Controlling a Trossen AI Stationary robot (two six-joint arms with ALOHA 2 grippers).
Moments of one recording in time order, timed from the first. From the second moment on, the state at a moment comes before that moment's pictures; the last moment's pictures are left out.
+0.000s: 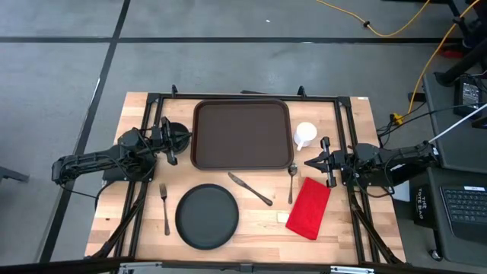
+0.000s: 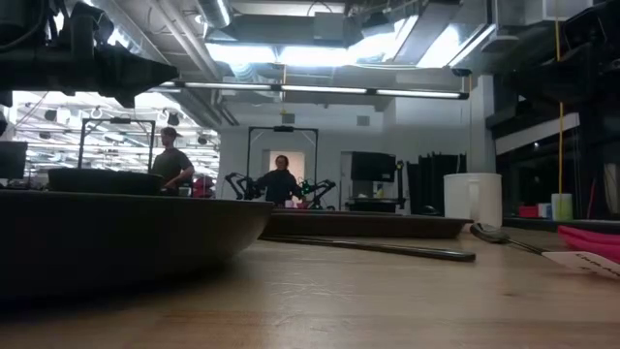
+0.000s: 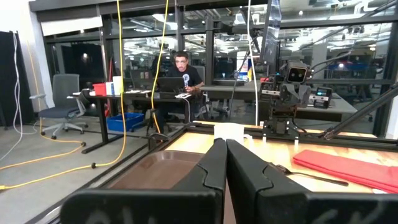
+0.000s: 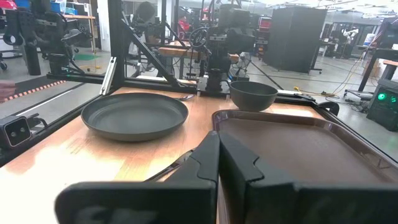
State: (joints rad) left arm 0.28 0.08 0.01 0.23 -0.04 -0.01; right arm 0.15 0.07 0.01 0.07 0.09 -0.08
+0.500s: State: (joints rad) left arm 0.28 0.08 0.01 0.23 -0.04 -0.01; right arm 0.15 0.07 0.01 0.07 0.09 -0.08
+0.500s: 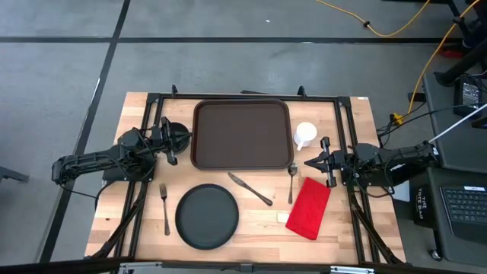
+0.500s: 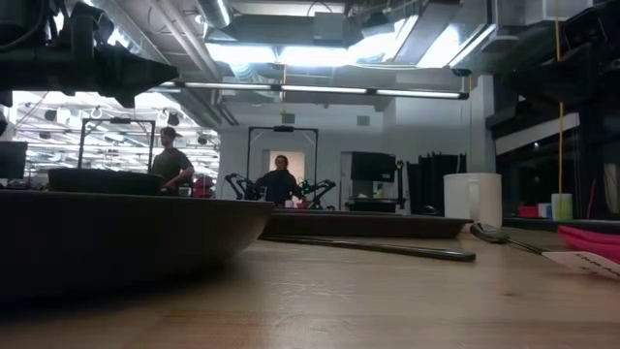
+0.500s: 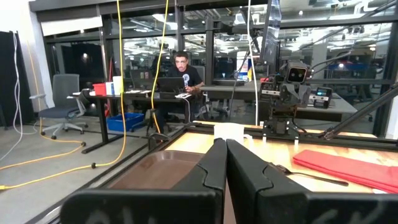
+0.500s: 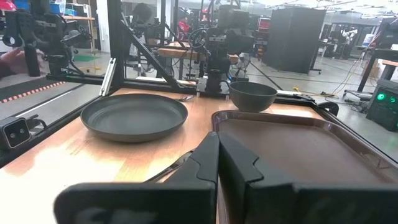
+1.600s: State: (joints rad) left arm 0.28 0.32 0.10 0.23 0.07 -0.07; right arm 0.15 0.30 0.15 0.04 0.39 0.07
